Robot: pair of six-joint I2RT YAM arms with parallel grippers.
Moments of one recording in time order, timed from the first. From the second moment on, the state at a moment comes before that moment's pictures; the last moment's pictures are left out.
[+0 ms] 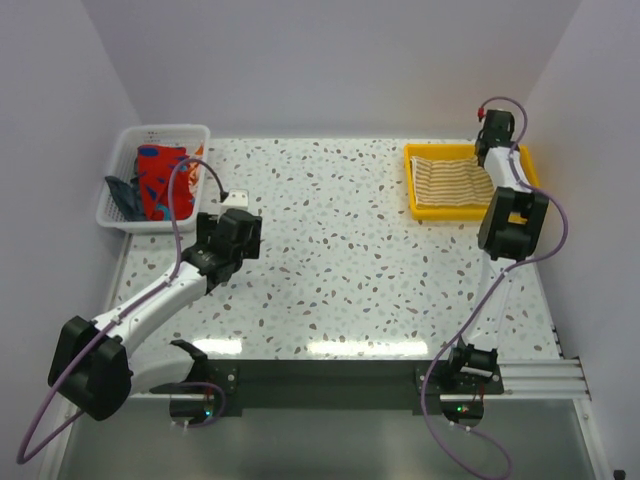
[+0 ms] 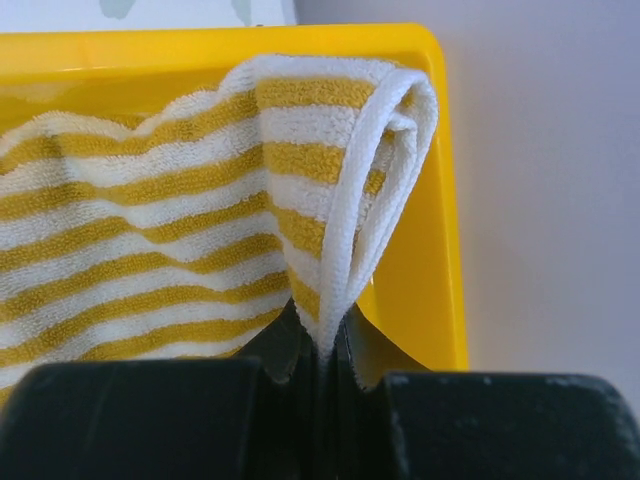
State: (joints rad) left arm -0.50 1.16 0.74 -0.33 -0.61 -0.22; right arm -0.20 2.38 2.07 -0.43 0.47 -0.41
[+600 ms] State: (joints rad) left arm -0.50 1.17 0.74 -0.33 -0.60 -0.22; right arm -0.21 2.38 2.04 -0.36 0.66 -0.30
